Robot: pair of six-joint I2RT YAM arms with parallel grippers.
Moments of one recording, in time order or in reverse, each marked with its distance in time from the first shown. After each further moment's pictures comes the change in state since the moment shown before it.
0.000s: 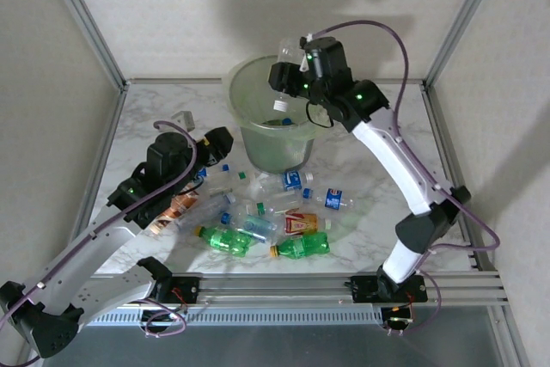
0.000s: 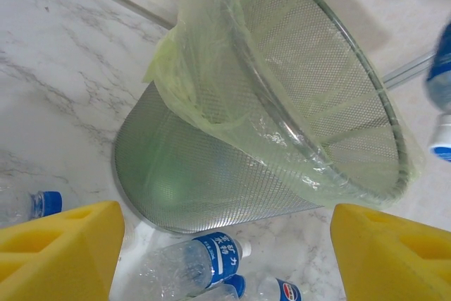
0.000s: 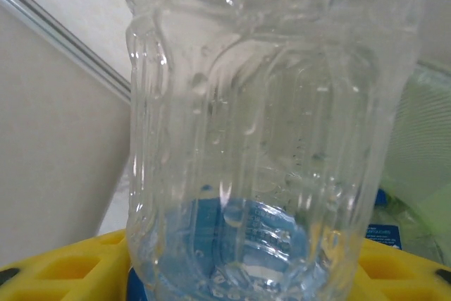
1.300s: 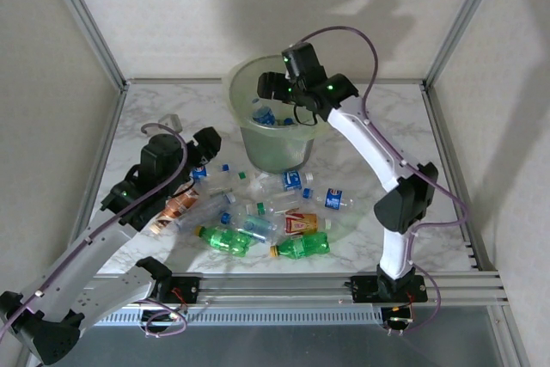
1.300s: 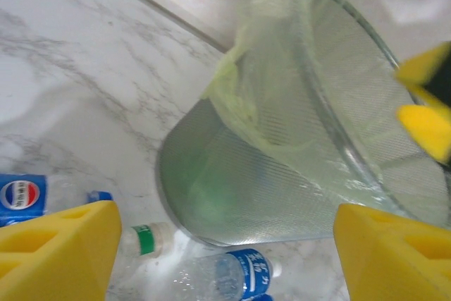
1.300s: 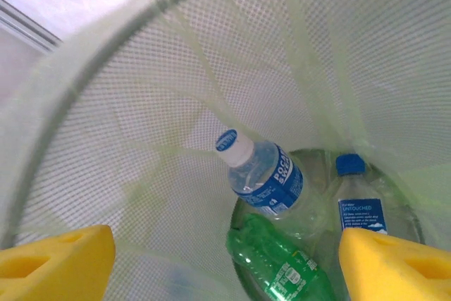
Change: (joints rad) left arm 0.058 -0.042 -0.014 -0.081 -0.076 -0.029; right arm 0.004 0.161 0.071 -0.076 0.052 -0.015
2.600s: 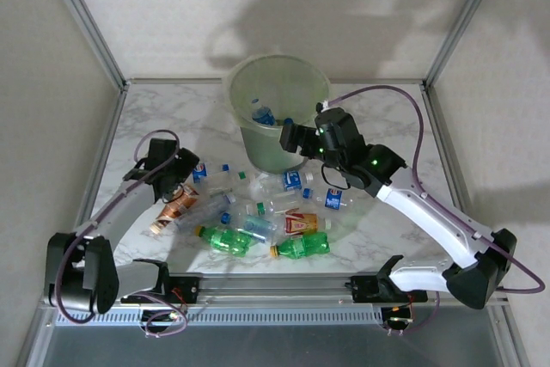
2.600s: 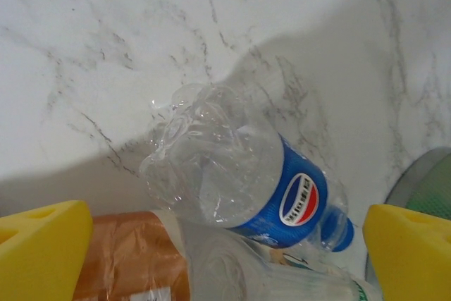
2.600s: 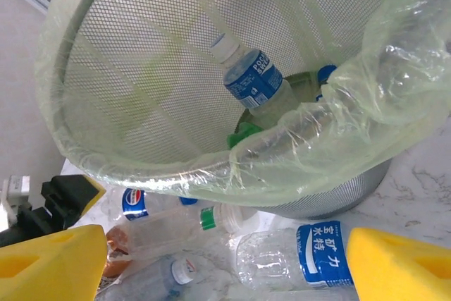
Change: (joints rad) left arm 0.422 0.372 -0.216 0.021 0.205 -0.207; right arm 0.130 -0.624 -0.792 0.234 0.092 0.152
